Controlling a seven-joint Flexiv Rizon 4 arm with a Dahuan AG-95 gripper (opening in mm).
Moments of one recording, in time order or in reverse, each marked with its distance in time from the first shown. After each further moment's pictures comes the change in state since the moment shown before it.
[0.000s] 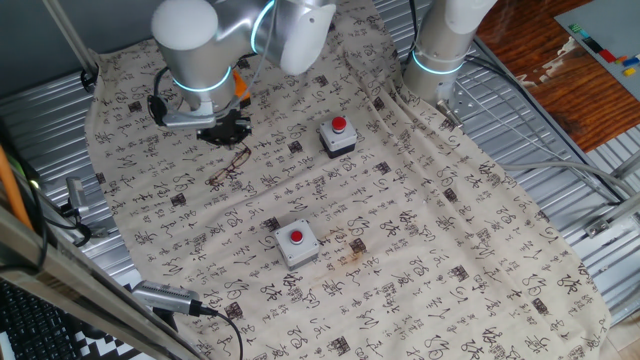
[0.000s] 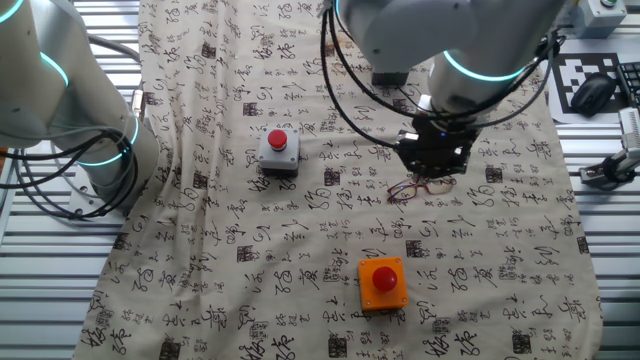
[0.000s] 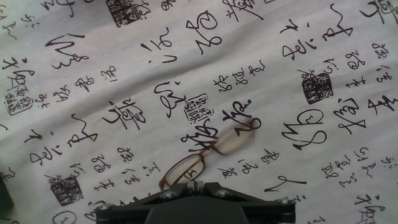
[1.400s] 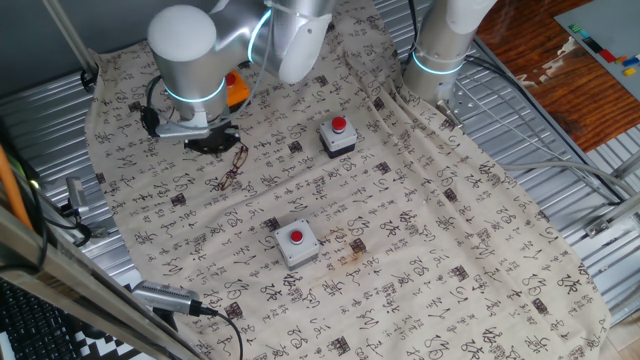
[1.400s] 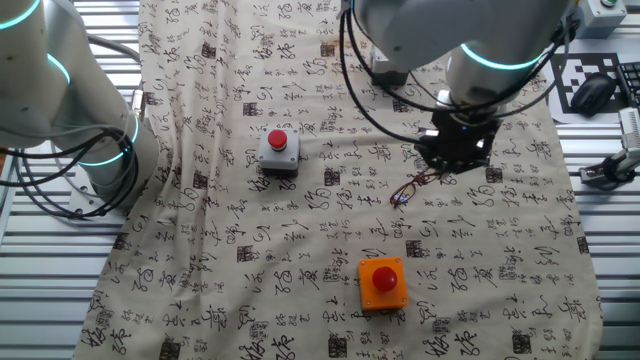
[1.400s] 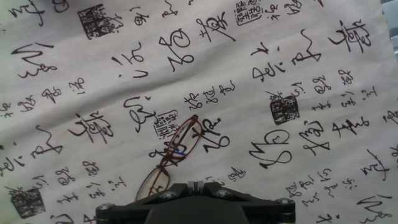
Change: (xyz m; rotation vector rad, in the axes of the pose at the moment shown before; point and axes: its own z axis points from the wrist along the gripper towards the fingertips) arm -0.018 -0.034 -0.003 0.060 0.003 -0.042
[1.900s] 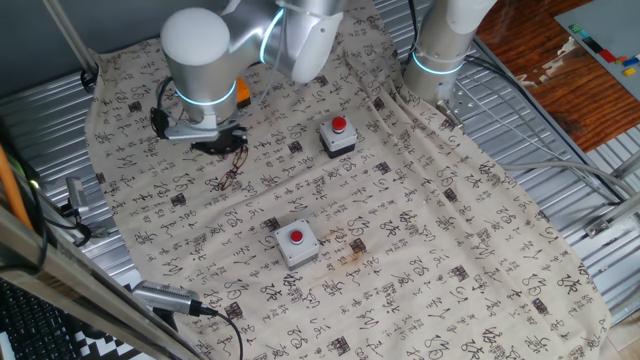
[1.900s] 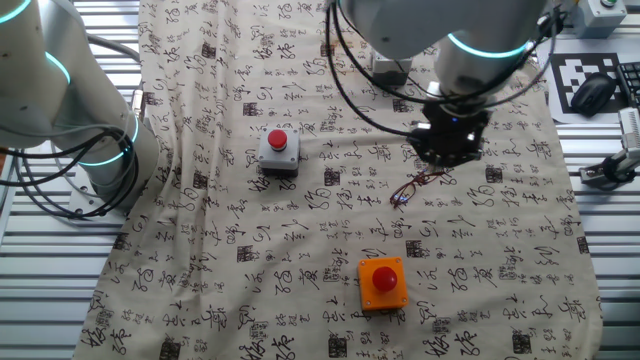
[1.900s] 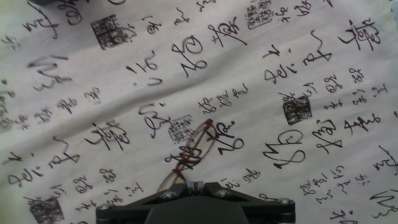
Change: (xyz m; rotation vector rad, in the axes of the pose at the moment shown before) arm -0.005 0.002 -0.003 0.008 0.007 -0.002
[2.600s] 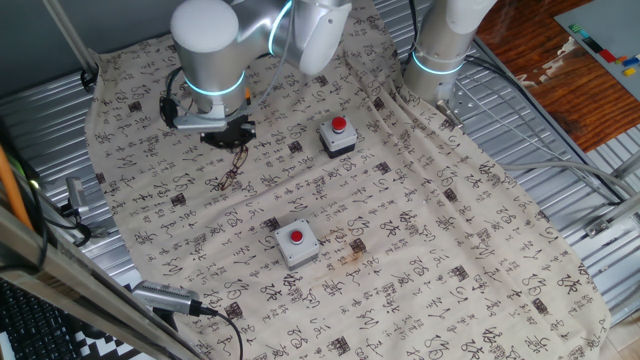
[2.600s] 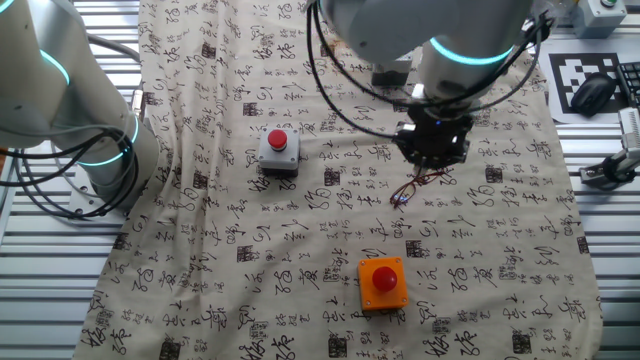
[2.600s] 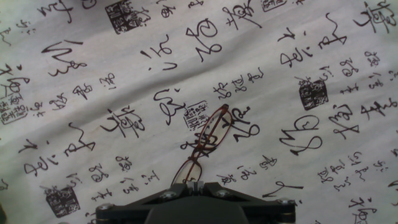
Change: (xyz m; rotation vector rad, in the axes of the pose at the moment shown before) arm 0.001 0.025 -0.005 -0.005 -0.001 0.046
